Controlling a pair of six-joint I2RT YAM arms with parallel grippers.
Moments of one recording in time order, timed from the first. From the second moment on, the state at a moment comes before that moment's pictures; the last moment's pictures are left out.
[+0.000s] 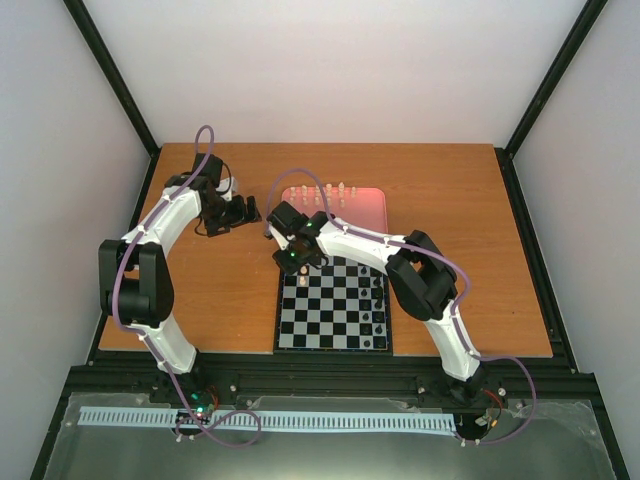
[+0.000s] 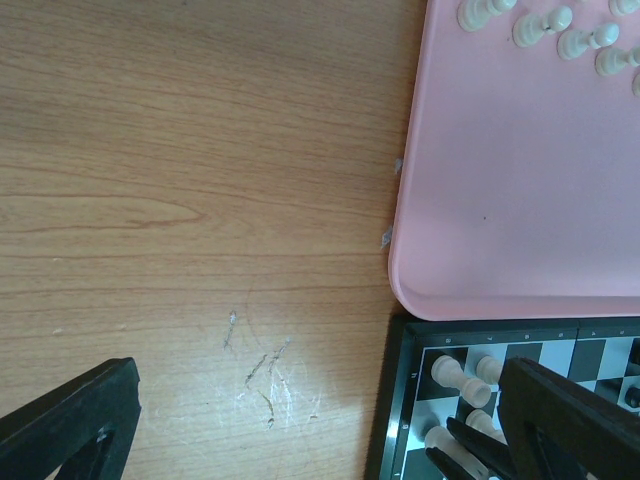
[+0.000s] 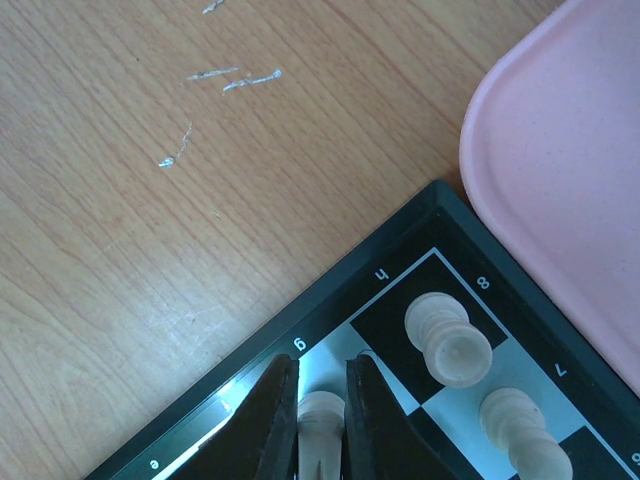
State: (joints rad) left arm -0.10 1.72 1.36 -0.85 0.29 -0.35; right arm 0.90 2.17 1.72 -0.70 -0.10 0.12
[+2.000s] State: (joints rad) left arm -0.10 1.73 1.36 -0.84 0.30 -0.35; right arm 0.90 1.95 1.68 -0.73 -0.01 0.08
